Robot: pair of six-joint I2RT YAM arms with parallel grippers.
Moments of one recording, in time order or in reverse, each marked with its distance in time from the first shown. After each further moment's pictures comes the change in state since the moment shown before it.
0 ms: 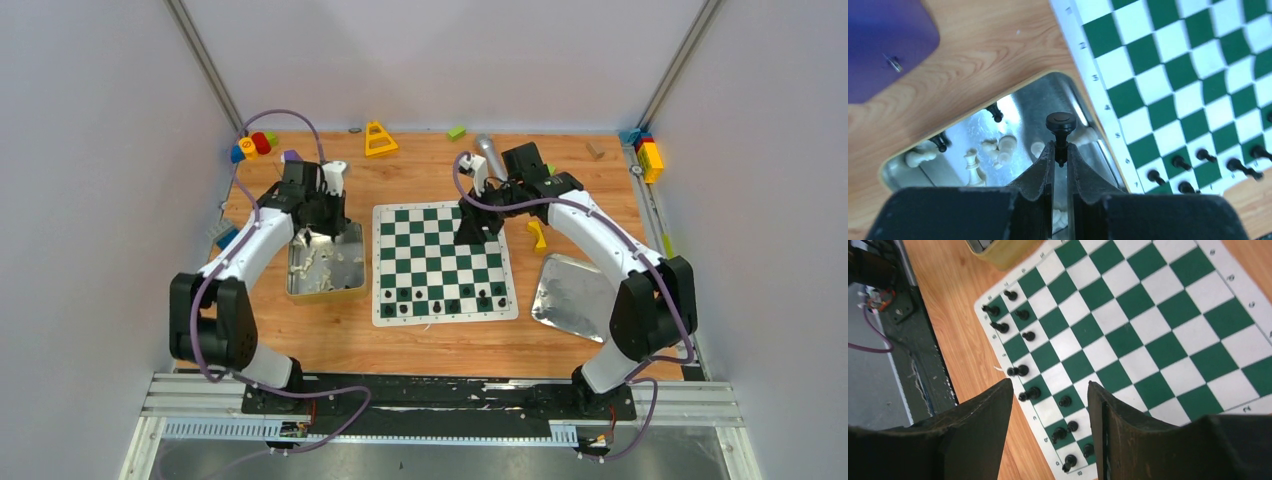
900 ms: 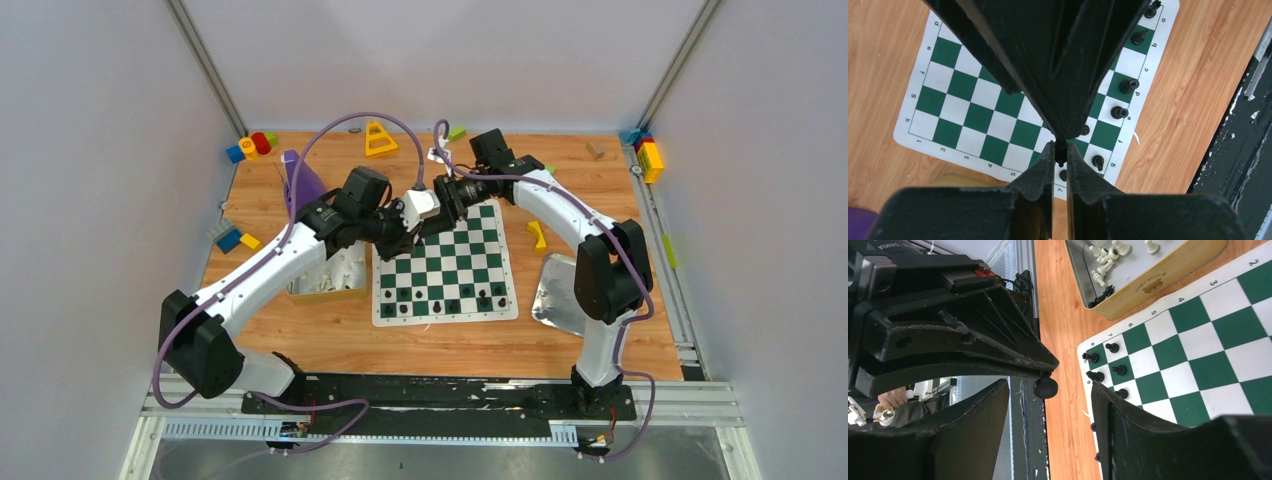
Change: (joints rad) left arm -0.471 -0.166 0.127 -0.147 0.163 0.360; right arm 0.049 0.285 0.277 0.049 -0.451 0.283
